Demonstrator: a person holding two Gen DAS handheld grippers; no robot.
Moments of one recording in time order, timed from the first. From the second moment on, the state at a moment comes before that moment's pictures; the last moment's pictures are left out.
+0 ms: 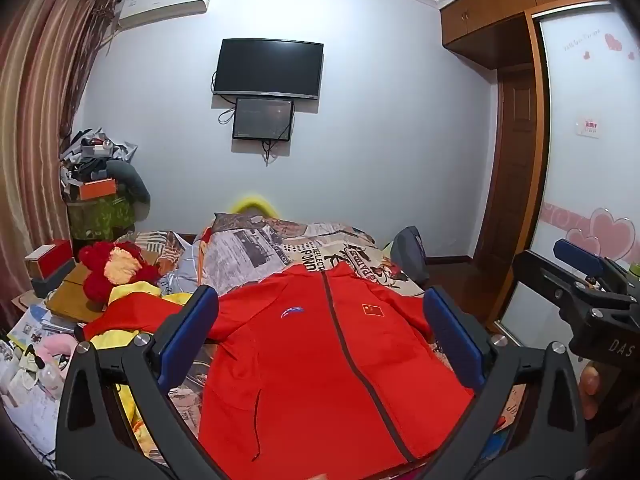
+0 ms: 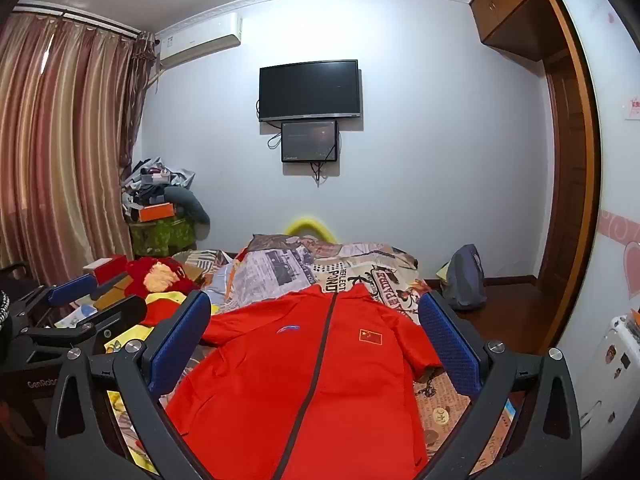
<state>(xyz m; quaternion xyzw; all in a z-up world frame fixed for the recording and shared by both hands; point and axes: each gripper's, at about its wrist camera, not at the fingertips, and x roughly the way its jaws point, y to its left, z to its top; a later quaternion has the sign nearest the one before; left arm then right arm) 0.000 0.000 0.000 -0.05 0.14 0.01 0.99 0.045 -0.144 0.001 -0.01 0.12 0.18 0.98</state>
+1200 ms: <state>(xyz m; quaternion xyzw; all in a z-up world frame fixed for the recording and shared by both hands) 0.001 0.002 0.000 -0.05 0.14 0.01 0.99 0.047 -0.143 -0.005 -0.02 0.12 0.18 0.98</state>
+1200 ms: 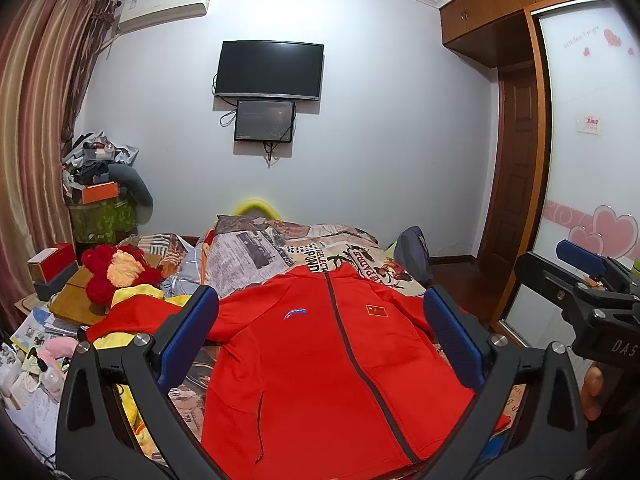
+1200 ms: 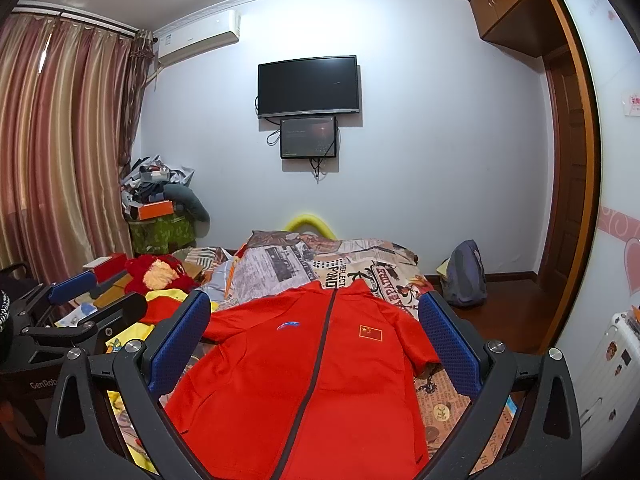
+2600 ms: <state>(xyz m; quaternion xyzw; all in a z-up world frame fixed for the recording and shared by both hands) 0.003 0.005 -0.004 -0.04 0.14 0.02 0.99 0.053 -0.142 -0.012 -0.02 0.14 0.17 0.97</state>
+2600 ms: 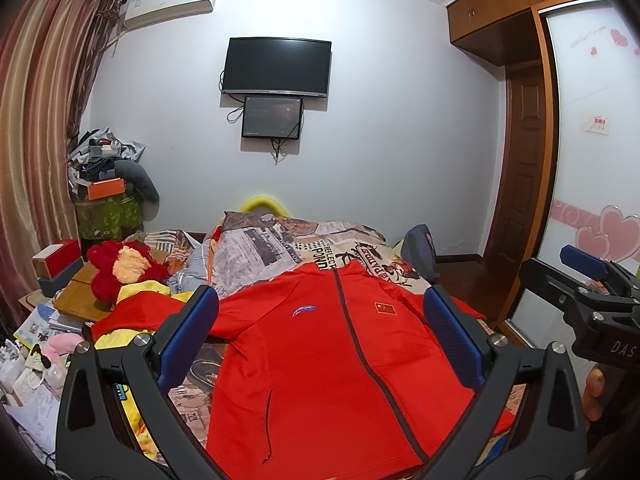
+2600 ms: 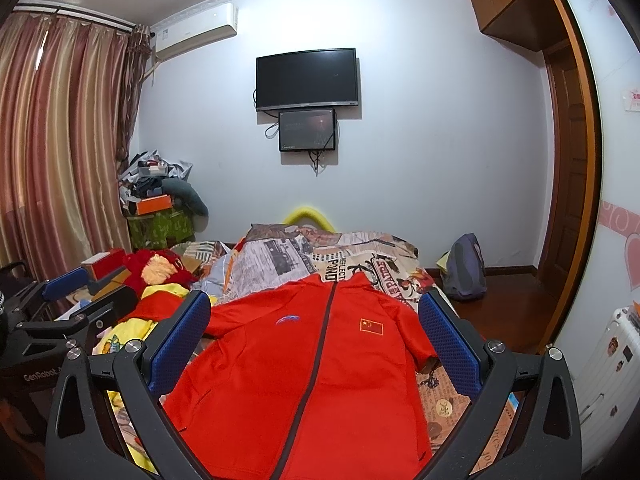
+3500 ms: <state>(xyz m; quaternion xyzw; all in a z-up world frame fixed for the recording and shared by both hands) 0.149 0.117 -0.059 -0.06 0.23 0.10 0.97 0.189 -0.109 -0.060 -0.06 0.25 0.16 0.95</state>
